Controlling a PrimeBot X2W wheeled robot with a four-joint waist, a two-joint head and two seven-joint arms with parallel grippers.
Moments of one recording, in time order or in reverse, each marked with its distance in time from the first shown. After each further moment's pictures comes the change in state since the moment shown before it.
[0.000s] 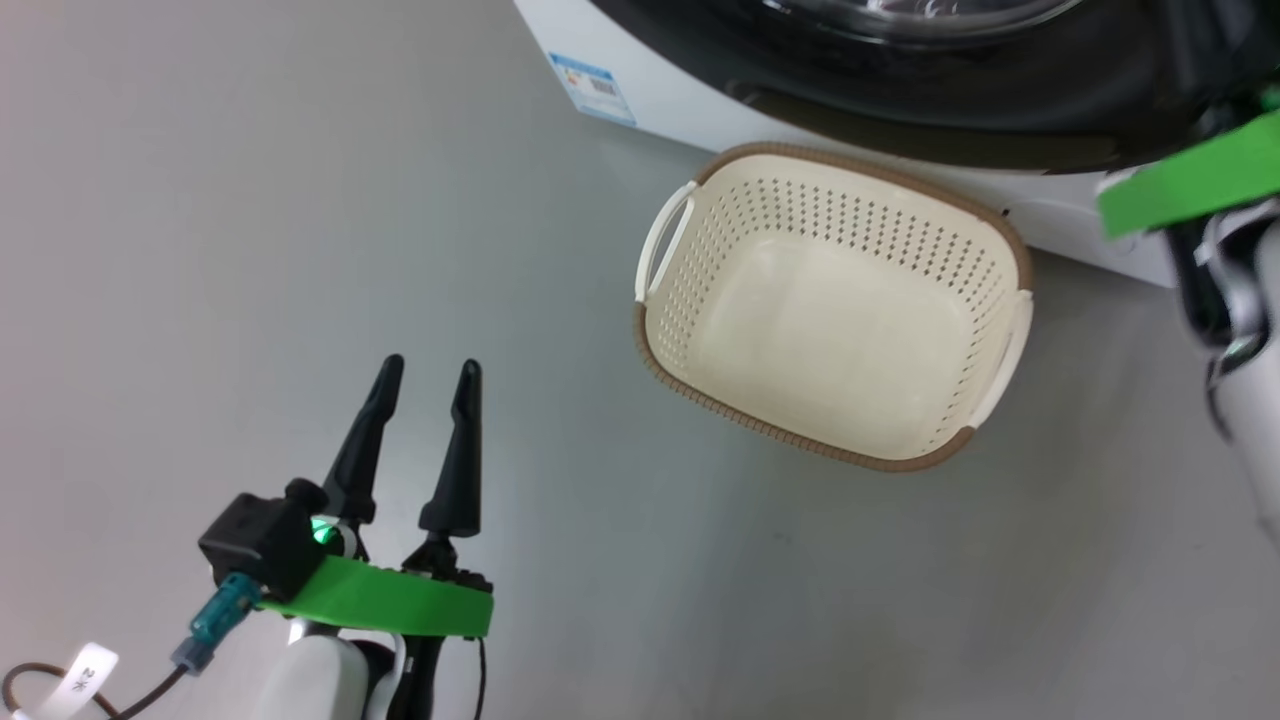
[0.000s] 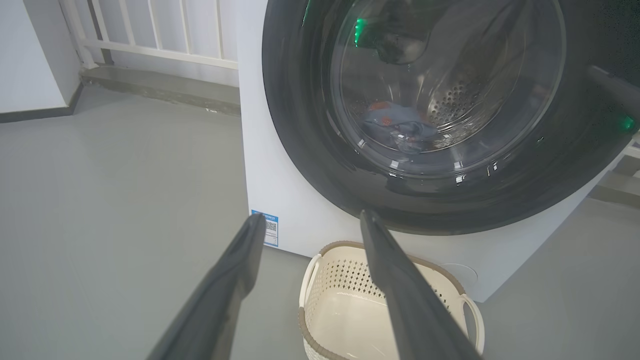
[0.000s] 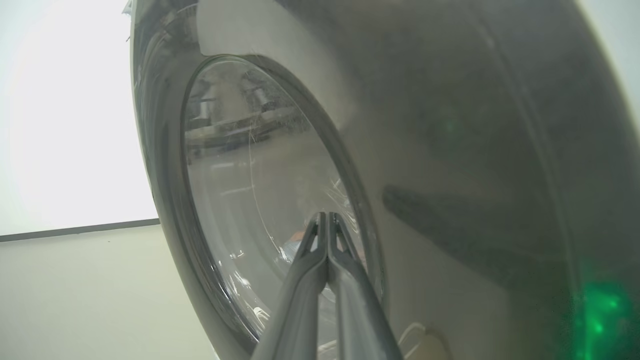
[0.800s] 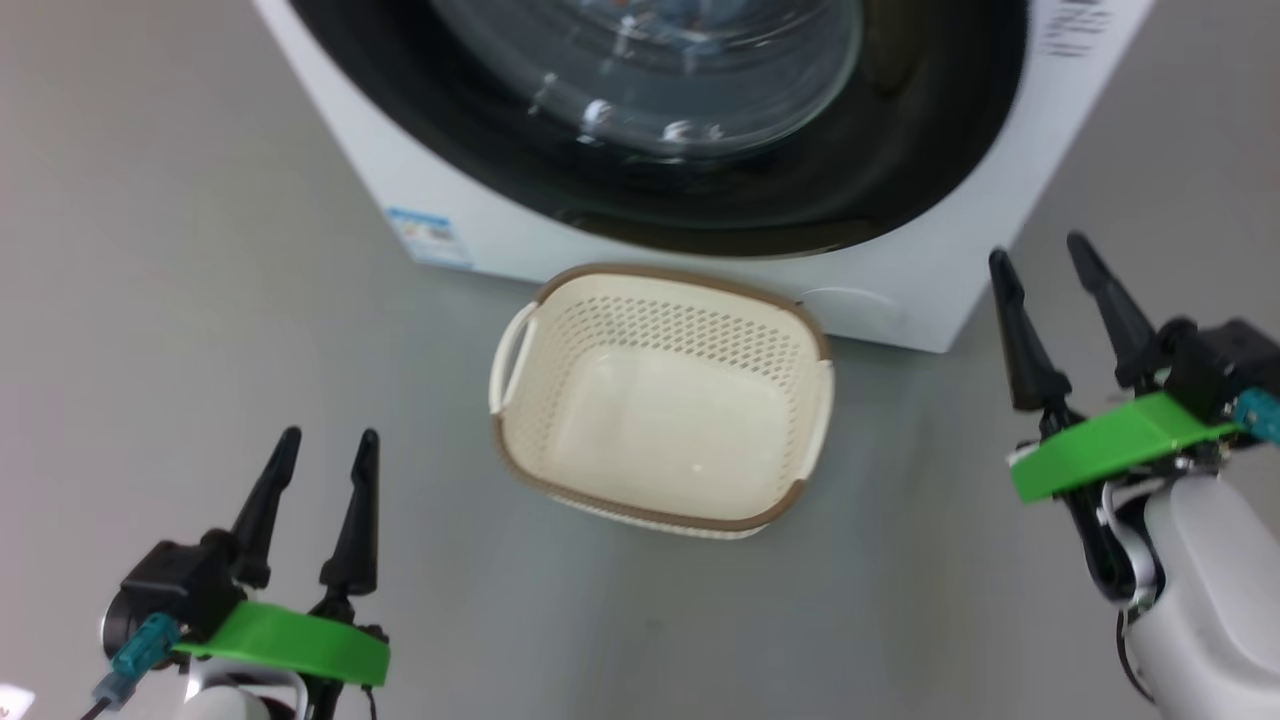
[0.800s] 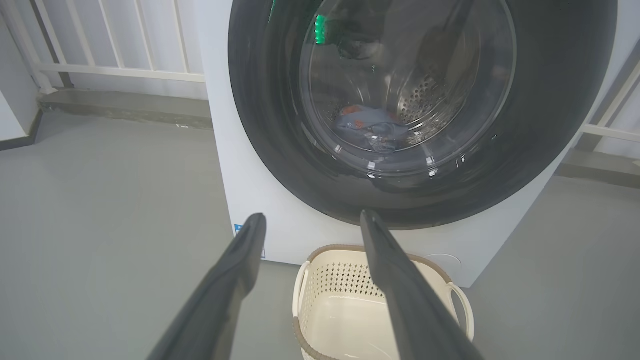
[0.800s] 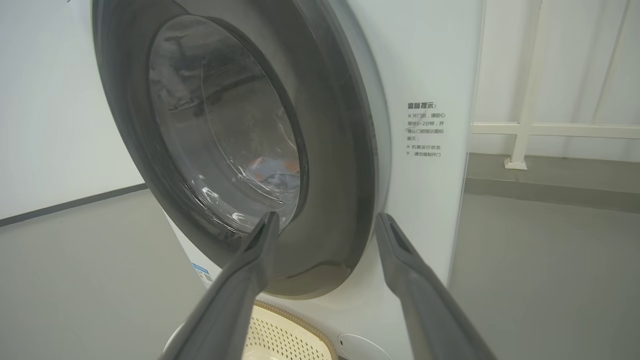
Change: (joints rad) left arm 0.051 0.142 0.056 0.096 0.015 0.000 0.000; right arm 0.414 0.115 -0.062 -0.052 0.036 0.000 0.000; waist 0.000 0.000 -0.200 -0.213
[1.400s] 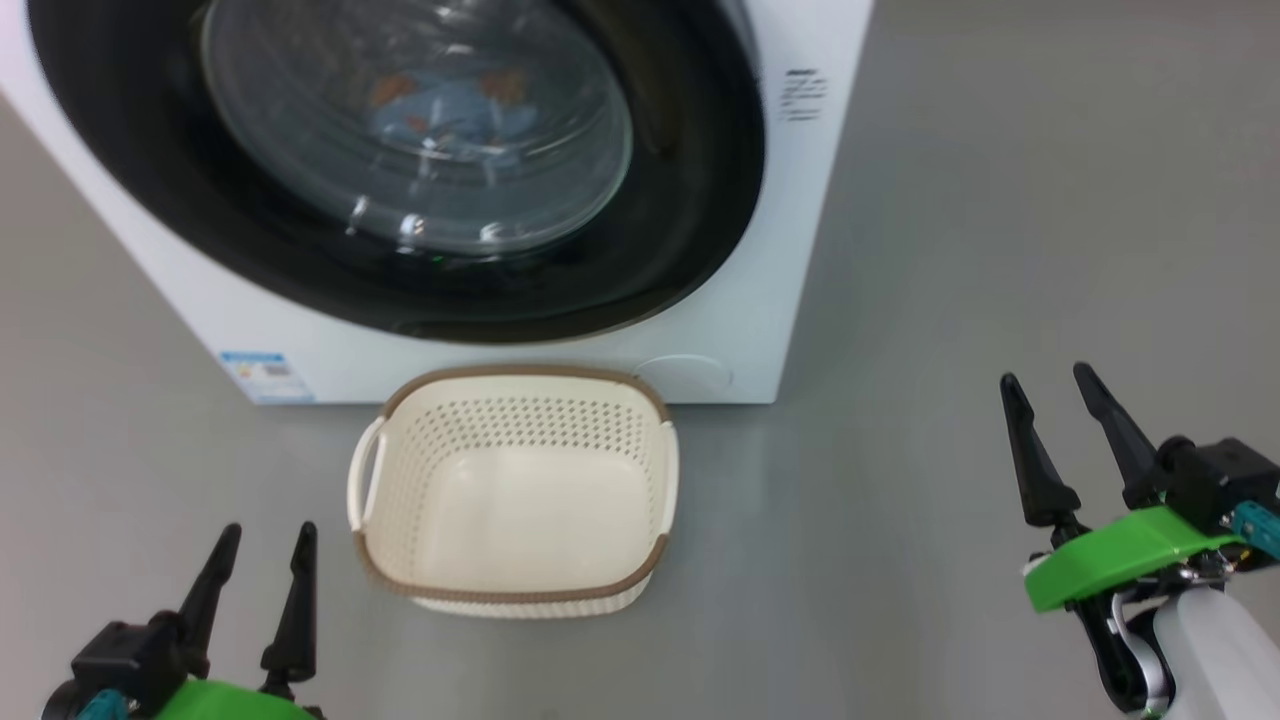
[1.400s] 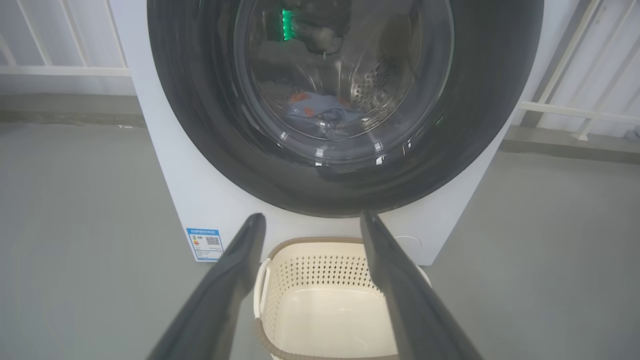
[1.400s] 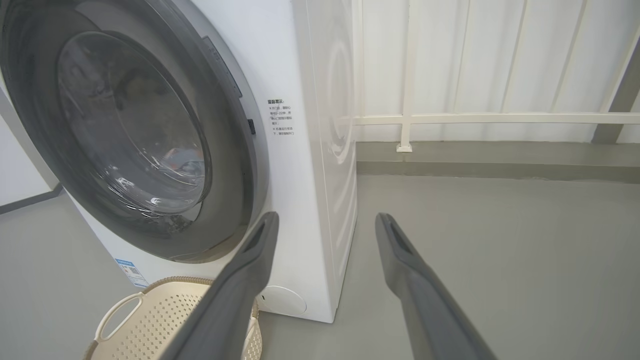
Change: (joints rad) left arm 0.111 0.065 0.058 0.057 0.001 0.000 0.000; right arm 0.195 0.010 -0.044 -0.019 0.000 0.000 0.000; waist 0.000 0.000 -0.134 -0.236
